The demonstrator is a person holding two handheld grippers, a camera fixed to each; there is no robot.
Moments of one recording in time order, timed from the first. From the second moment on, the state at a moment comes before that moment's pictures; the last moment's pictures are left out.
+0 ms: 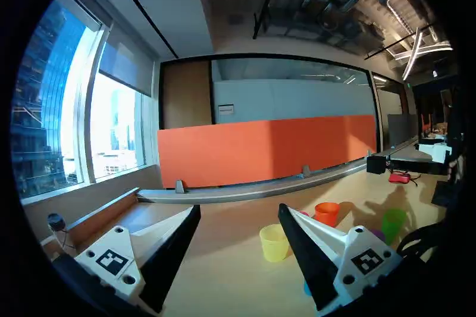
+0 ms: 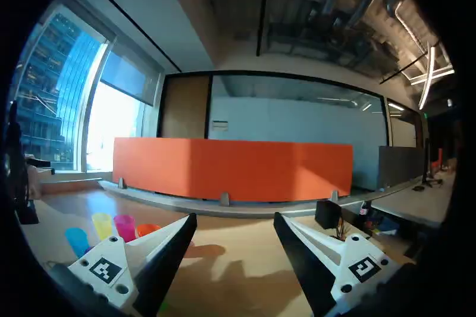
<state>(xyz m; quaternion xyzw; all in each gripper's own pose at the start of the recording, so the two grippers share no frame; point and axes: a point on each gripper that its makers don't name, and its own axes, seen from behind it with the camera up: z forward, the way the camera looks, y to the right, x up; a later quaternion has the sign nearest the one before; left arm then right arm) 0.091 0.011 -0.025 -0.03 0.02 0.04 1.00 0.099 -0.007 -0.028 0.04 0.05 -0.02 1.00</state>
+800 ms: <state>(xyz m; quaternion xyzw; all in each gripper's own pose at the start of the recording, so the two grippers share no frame) 0.028 0.002 -0.015 0.01 0.01 0.02 1.00 0.083 -0.015 -0.031 0.04 0.03 0.00 1.00</state>
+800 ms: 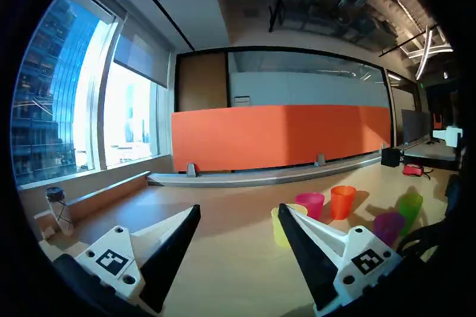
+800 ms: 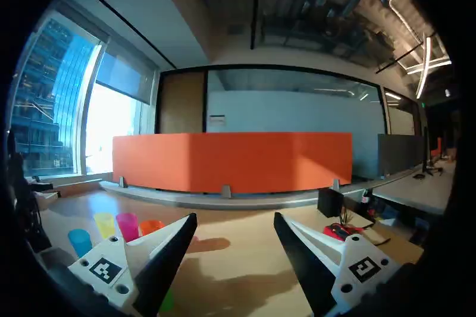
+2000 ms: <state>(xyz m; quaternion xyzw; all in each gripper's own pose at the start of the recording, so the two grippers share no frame) 0.001 0.003 -0.001 0.00 0.00 0.00 1.00 0.077 -0.027 -0.032 0.05 0.02 0.02 1.00</state>
